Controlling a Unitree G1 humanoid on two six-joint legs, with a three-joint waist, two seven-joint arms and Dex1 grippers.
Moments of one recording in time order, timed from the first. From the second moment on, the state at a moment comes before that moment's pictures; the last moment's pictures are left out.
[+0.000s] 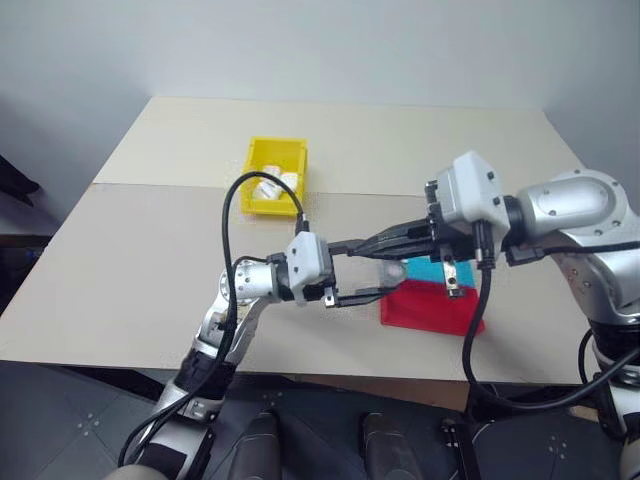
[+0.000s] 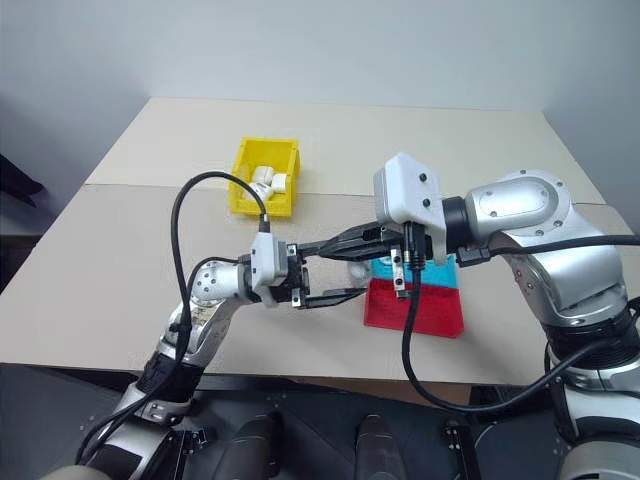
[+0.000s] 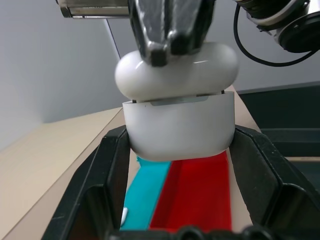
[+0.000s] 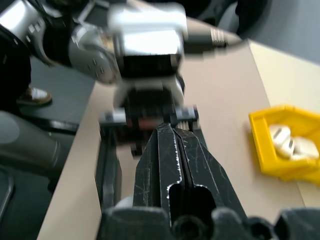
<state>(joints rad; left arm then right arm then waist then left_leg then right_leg) -0.50 0.26 -0.22 -0.03 -0.34 -0.07 -1.08 -0.76 -0.88 0.13 -0.37 0.56 0.55 1.19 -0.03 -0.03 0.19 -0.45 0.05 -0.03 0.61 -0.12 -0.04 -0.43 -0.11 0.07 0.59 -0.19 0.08</state>
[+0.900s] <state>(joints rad) -1.21 0.23 -0.04 1.04 0.16 -0.04 -0.03 -0.57 -0.77 -0.11 -0.36 0.63 0.56 0.90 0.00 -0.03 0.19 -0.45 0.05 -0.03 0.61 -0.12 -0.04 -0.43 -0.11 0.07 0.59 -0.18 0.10</state>
